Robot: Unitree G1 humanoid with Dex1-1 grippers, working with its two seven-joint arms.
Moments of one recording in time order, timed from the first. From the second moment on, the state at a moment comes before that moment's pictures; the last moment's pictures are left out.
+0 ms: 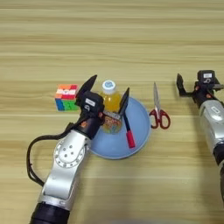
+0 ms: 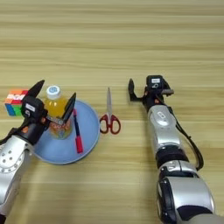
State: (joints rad) left arm 0.02 0.07 -0.19 -0.02 -0.04 -0.24 -0.23; right arm -0.55 -0.18 -0.15 0.88 0.06 -0.30 0.09
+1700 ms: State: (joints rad) left arm -0.06 0.07 -0.06 0.10 -0.05 -0.32 -0.23; right arm -0.57 -0.18 -0.15 0.90 0.06 -0.31 0.09
